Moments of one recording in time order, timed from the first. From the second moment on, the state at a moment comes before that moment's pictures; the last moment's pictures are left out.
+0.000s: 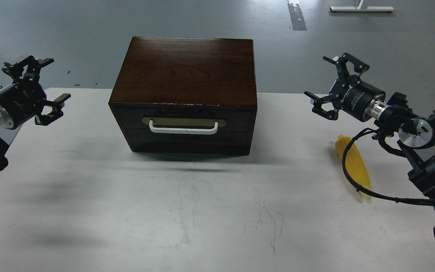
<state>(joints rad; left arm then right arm) -0.75 0.82 -0.43 -0.87 -0.06 -0.46 -0.19 0.72 -0.37 0.99 0.75 -0.15 0.49 -0.23</state>
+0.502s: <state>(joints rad) -0.74 0.81 -0.46 -0.89 -0.05 -0.49 -0.23 0.72 -0.37 0.98 0.75 -0.15 0.49 -0.23</state>
